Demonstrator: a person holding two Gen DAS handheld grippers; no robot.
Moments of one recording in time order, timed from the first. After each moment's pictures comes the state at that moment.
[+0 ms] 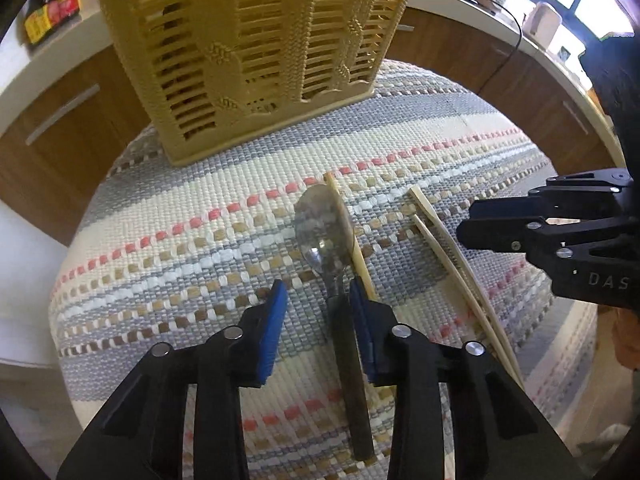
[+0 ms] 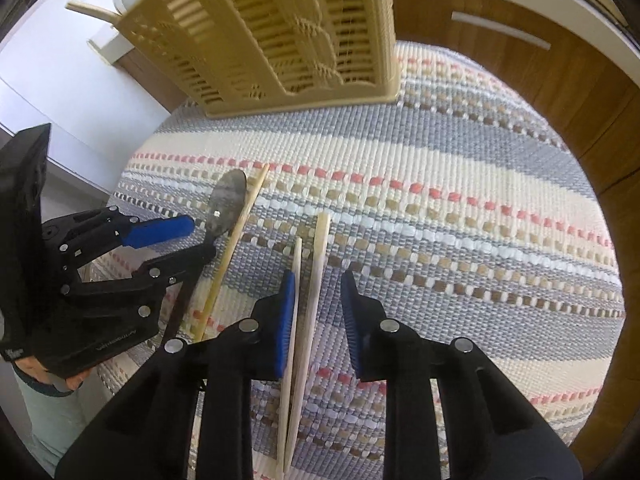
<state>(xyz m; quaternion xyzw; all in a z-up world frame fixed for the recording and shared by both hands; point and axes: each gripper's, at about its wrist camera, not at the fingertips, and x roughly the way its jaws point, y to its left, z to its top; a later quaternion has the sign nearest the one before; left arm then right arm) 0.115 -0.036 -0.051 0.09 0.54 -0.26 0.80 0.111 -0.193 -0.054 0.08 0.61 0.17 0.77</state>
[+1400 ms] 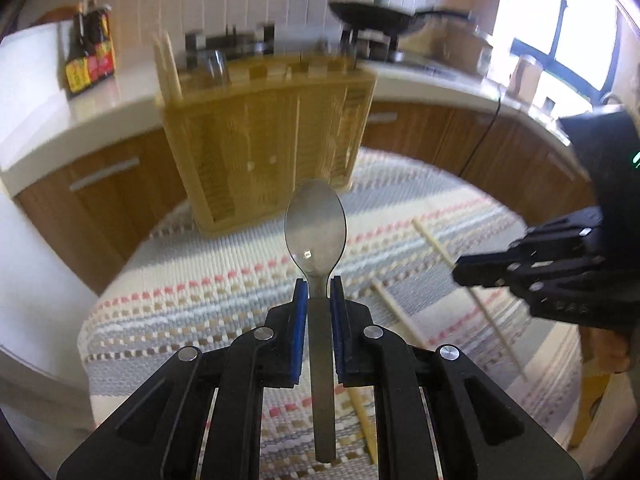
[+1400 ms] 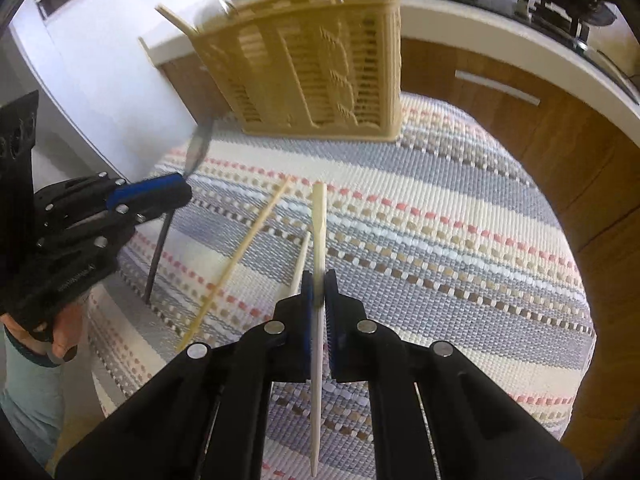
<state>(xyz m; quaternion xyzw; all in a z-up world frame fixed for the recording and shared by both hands) 0.062 -0.041 0.014 0.05 0.39 -0.25 0.88 0.057 -0.226 -0.011 0.04 0.53 0.21 0.82</state>
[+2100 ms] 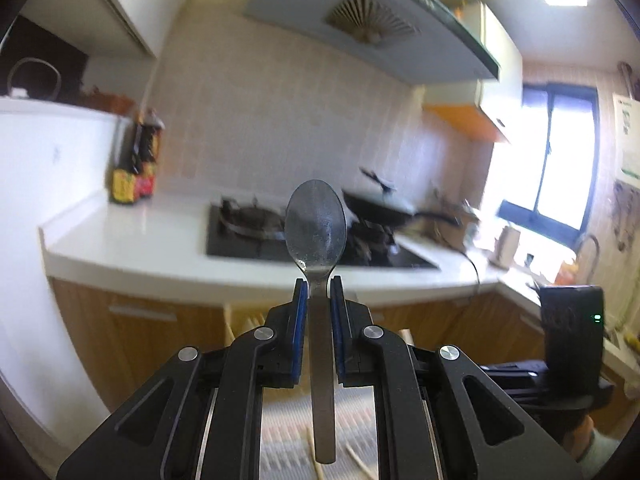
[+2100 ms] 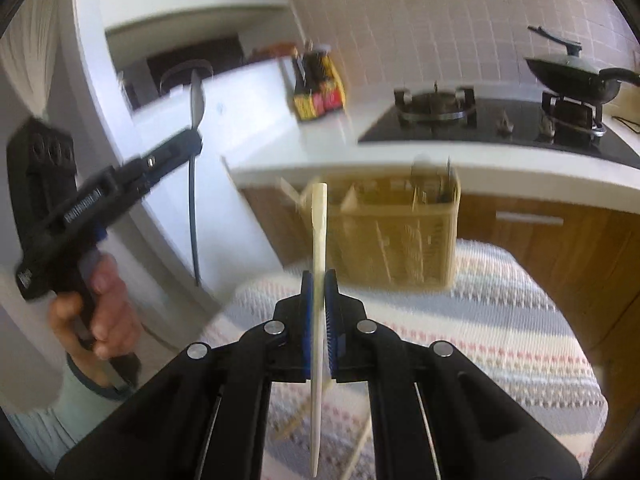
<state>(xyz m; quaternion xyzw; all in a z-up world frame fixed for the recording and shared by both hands) 0.047 0.021 0.144 -0.10 0.13 -0.24 0.96 0.045 -0.227 0.111 0.13 0.32 0.28 0.90</state>
